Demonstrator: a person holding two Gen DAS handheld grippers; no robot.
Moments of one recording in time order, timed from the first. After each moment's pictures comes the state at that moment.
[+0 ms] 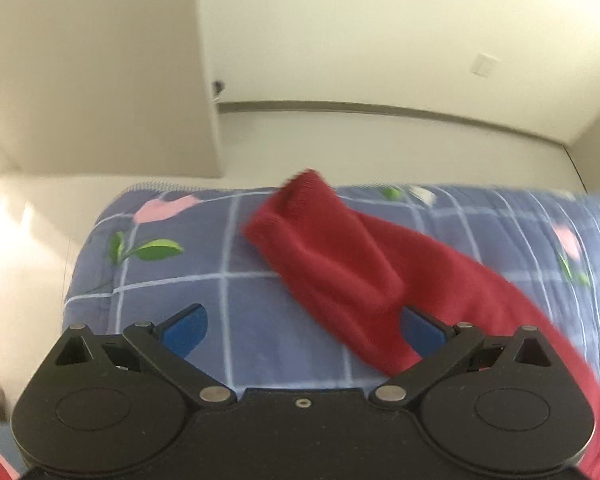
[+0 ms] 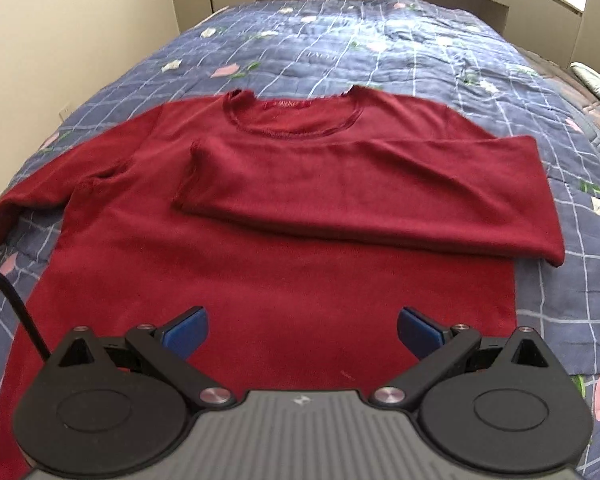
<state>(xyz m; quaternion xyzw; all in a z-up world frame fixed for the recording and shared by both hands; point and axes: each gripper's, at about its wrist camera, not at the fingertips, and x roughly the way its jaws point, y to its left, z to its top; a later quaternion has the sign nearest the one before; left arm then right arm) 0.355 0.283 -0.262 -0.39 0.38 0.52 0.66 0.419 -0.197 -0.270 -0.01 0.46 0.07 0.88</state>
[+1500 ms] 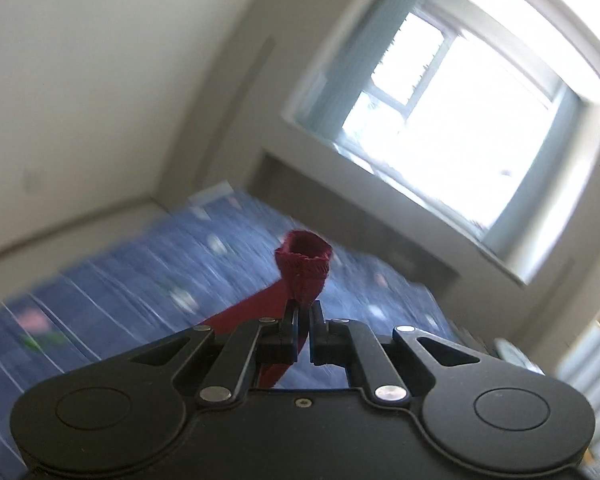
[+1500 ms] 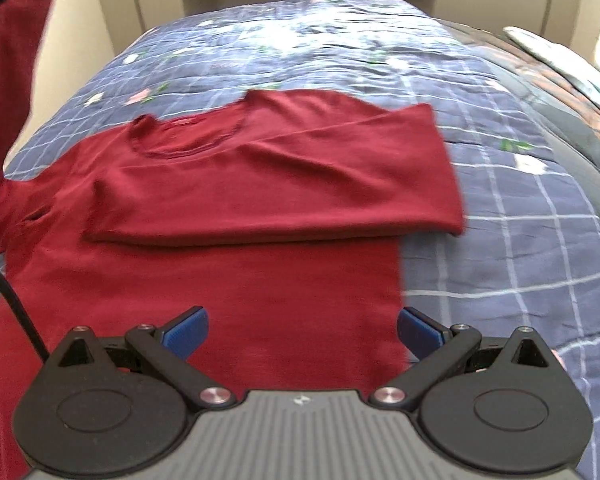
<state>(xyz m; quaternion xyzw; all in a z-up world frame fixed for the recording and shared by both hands) 0.513 0.045 -0.084 -0.25 0.18 -0.01 0.95 0.417 -0.279 -0.265 0.04 0.46 -0.01 0.89</state>
